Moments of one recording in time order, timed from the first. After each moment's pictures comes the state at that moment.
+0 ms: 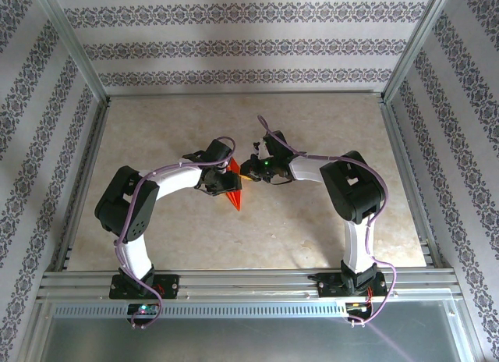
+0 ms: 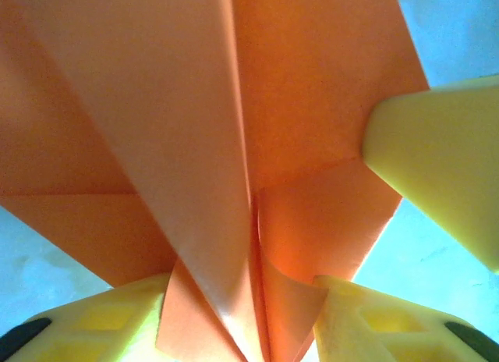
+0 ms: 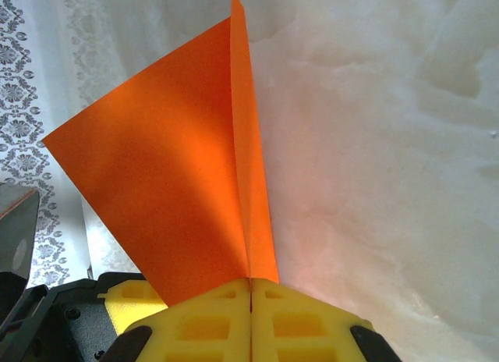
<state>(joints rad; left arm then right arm) -0.52 1.81 1.11 -0.45 0.23 -0.68 0.50 2.01 1.15 0.02 -0.65 0.84</state>
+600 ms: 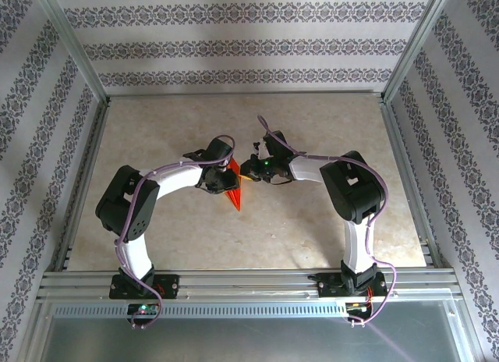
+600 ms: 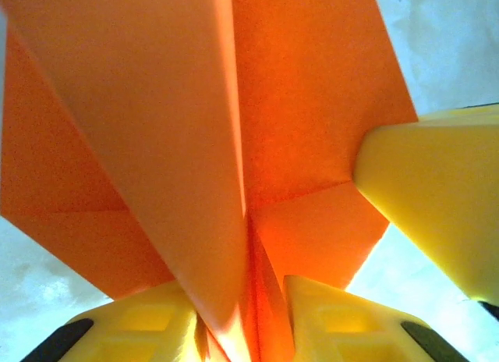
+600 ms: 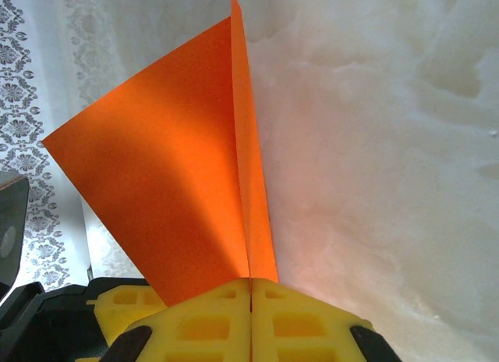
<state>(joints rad) -0.52 1.82 1.13 -0.45 0.22 -0.72 0.50 2.01 1.15 0.02 -0.65 0.84</state>
